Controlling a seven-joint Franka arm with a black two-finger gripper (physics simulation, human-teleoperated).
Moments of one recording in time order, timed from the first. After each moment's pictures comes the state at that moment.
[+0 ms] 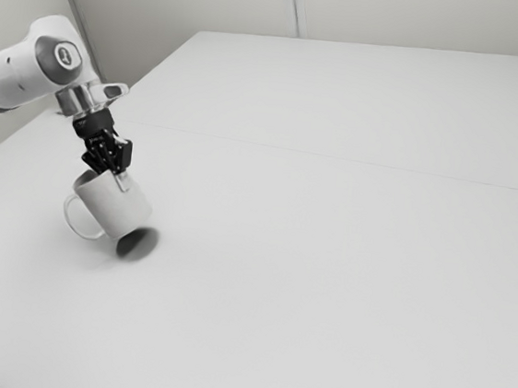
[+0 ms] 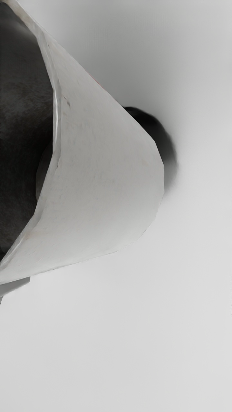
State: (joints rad) arm 0.33 0.27 0.00 -1.69 -0.26 1.61 0.36
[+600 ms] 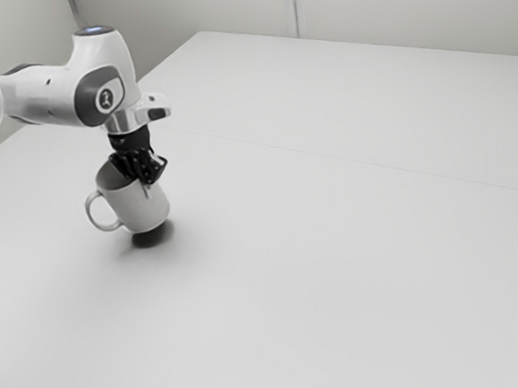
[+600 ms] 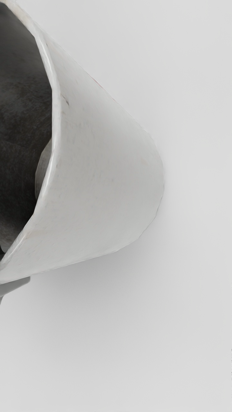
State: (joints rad) arm 0.21 0.08 -0.09 -2.00 0.00 2.04 0.12
